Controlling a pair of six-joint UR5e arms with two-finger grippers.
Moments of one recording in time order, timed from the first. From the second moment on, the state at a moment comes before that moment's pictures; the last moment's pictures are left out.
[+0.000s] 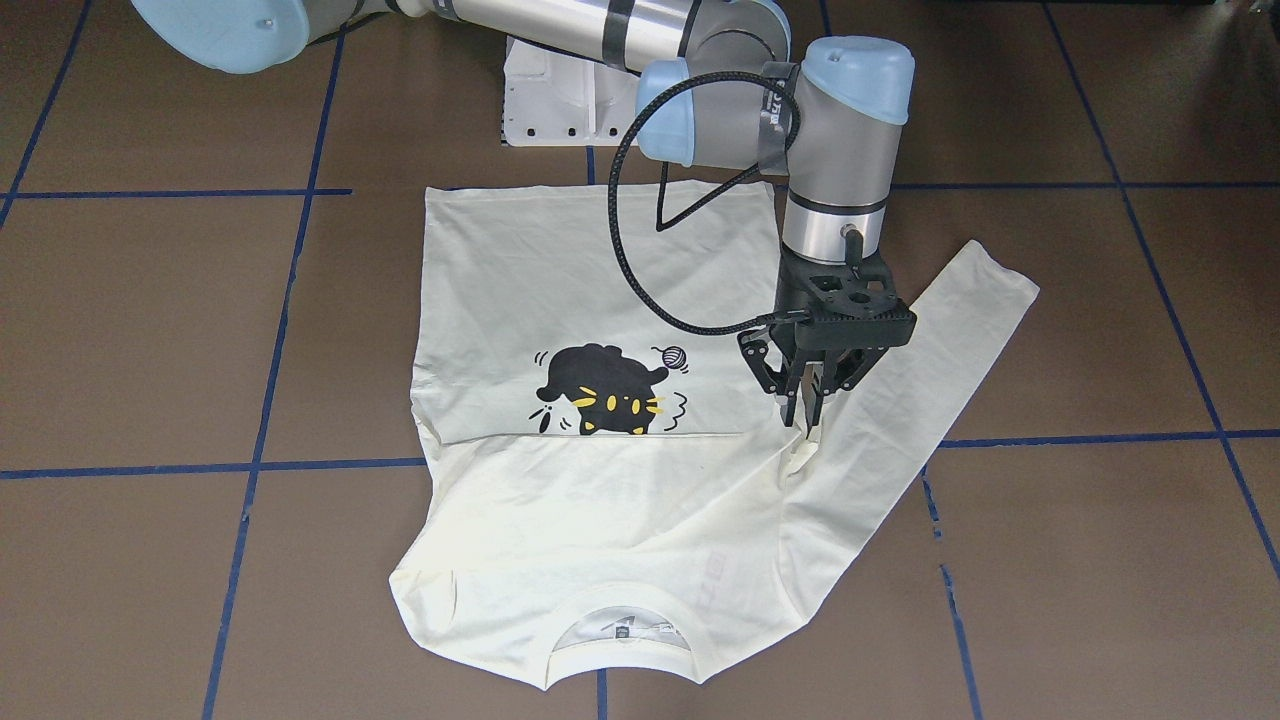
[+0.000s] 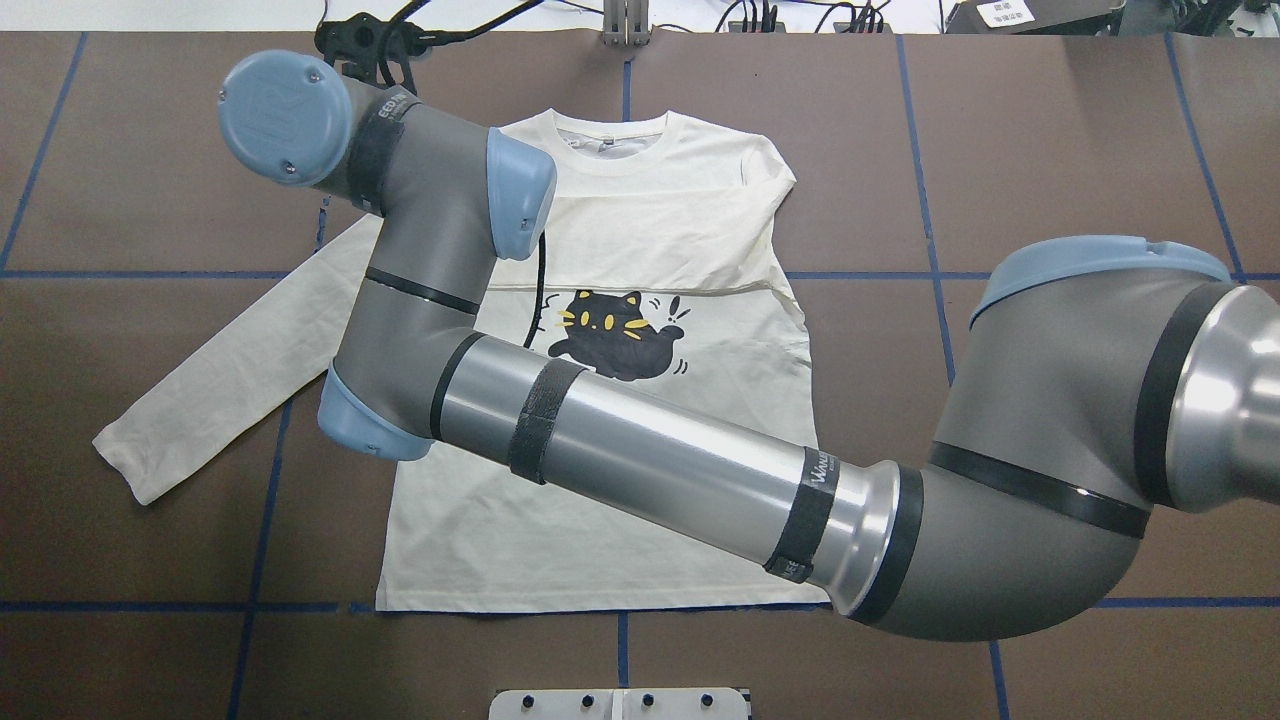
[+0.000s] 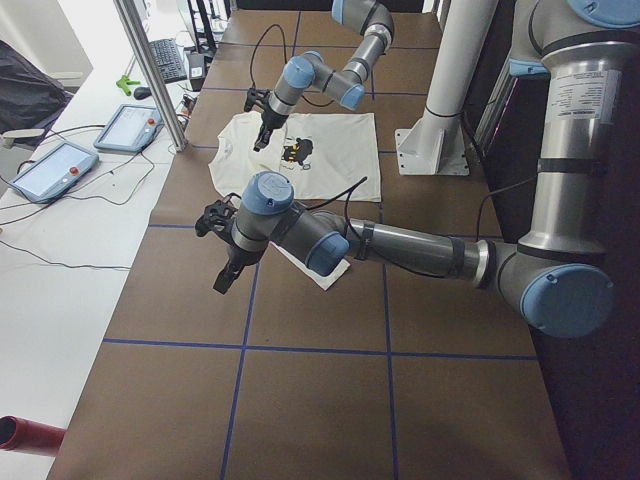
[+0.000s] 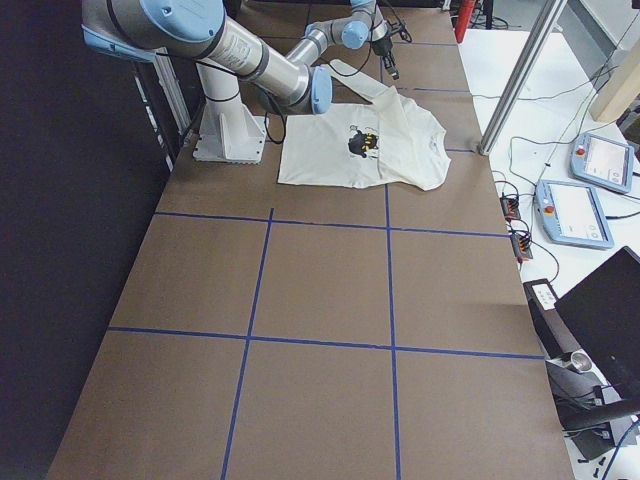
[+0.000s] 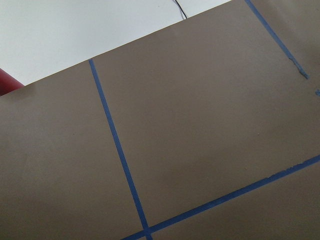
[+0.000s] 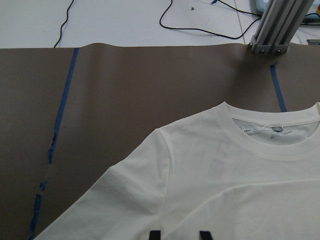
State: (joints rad) left arm -1.50 -1.60 -1.71 -2.02 -2.26 -0.07; right arm 0.51 -0.14 0.83 -1.35 1.42 1.23
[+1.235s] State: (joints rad) left arm -1.26 -1.55 -1.79 -2.24 -2.29 -0.36; right arm 0.96 -0.59 1.26 -1.60 2.05 0.66
